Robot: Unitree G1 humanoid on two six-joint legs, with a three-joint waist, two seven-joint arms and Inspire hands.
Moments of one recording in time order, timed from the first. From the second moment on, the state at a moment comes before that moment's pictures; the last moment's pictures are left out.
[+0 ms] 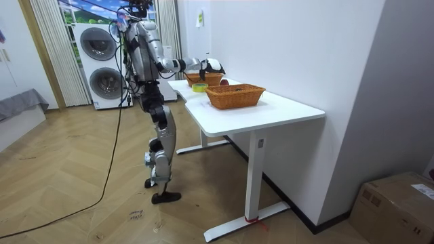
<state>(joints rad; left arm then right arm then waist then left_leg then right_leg) 0.21 0.18 0.05 0.94 0.21 0.12 0.19 -0.12 -0.30 0.19 -0.01 -0.32 0.13 0.13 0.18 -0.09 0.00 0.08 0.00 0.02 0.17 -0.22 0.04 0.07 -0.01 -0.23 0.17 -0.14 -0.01</state>
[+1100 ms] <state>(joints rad) 0.19 0.18 0.05 0.94 0.21 0.15 0.15 -0.13 -0.26 0.26 0.03 -0.35 0.15 0.15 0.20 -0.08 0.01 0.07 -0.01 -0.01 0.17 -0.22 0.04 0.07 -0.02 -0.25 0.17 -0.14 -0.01</state>
